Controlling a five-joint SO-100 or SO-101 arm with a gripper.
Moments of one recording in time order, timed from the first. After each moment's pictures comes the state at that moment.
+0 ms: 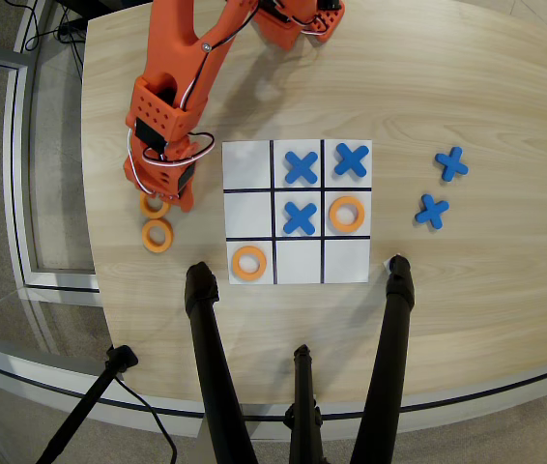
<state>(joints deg) 39.2 79.8 117.6 16.8 -105.6</state>
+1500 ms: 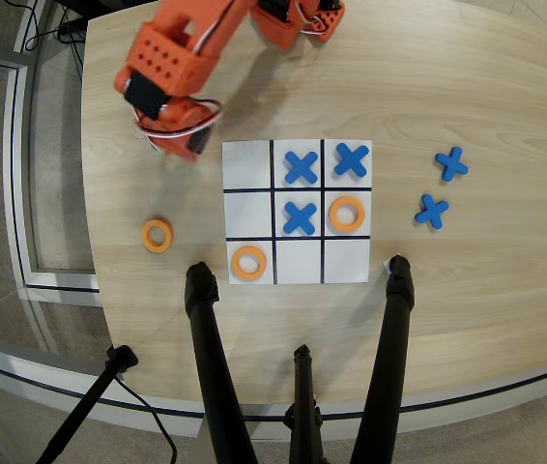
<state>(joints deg) 36.7 104.9 123.0 55.7 -101.4</state>
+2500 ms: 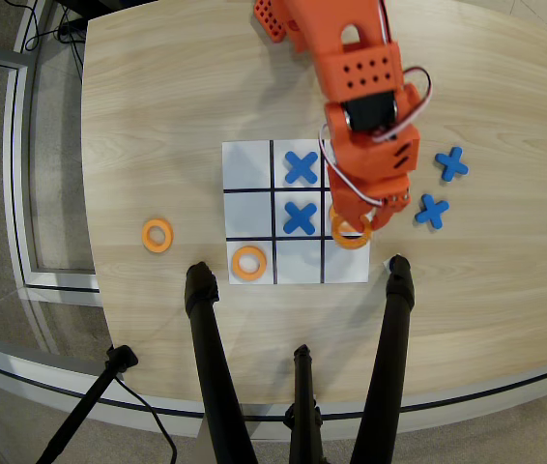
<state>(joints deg) -16.7 104.6 132.1 18.3 -80.5</state>
